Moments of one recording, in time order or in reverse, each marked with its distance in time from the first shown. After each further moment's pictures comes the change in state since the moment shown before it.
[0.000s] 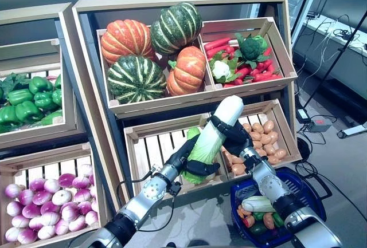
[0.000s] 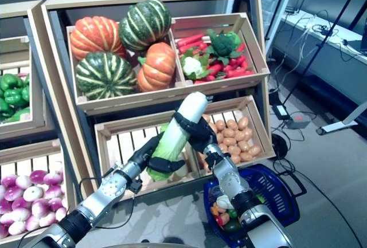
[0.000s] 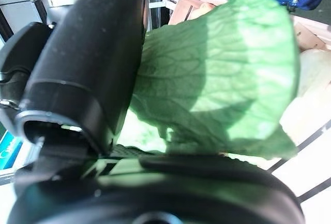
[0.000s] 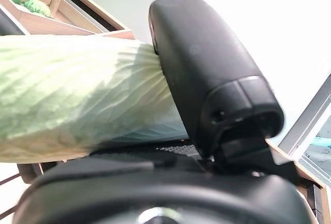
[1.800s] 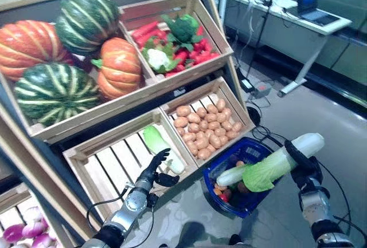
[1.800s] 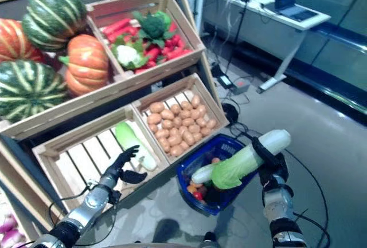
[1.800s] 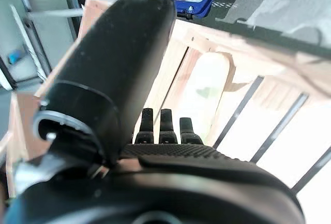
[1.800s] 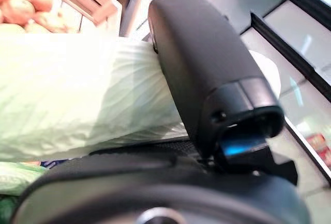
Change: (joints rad) left arm 0.072 -0.001 0.177 0.305 0.040 0.081 0.199; right arm 0.146 -0.099 -0.457 0.279 -0.109 -0.112 -0.276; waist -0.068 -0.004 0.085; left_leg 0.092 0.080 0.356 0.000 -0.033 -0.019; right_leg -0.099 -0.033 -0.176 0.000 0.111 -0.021
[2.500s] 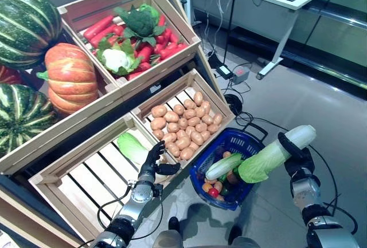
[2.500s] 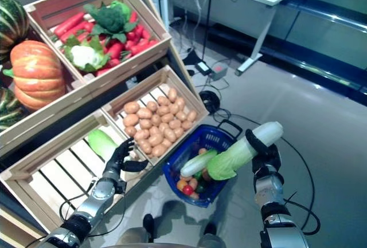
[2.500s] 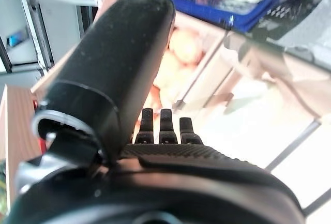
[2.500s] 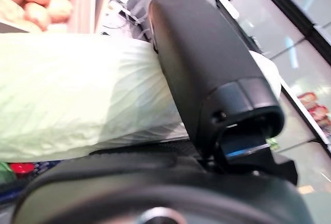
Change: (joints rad) left arm -0.057 -0.094 0.056 0.037 -0.063 -0.013 0.055; right arm -0.101 0.006 0.041 0.110 -0.080 -0.031 -0.068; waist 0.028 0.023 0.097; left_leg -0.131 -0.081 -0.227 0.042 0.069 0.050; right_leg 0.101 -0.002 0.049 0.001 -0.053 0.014
